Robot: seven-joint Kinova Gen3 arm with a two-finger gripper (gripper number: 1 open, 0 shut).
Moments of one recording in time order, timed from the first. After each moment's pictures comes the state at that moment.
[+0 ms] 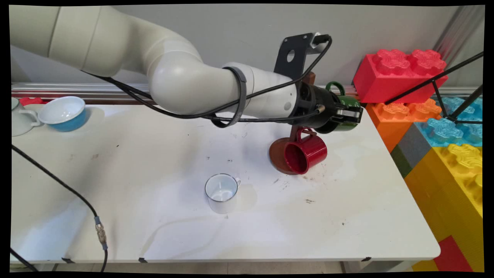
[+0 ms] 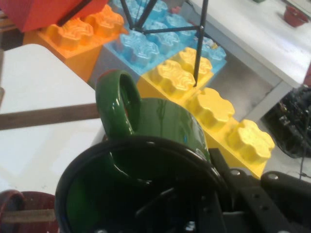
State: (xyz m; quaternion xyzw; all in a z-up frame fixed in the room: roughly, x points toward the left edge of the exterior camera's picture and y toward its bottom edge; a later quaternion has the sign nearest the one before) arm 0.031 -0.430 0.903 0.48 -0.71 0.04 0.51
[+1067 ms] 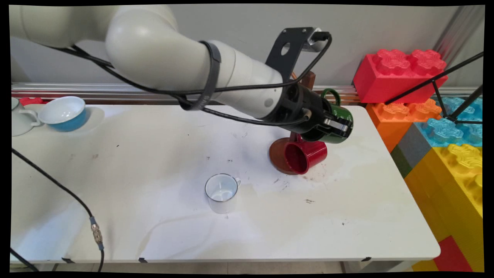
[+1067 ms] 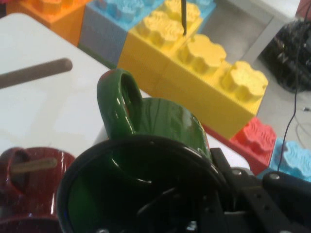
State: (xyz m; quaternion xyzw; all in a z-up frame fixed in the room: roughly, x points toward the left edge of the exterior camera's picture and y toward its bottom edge) arm 0.052 -0.406 0.940 0.43 -0.78 0.04 0.45
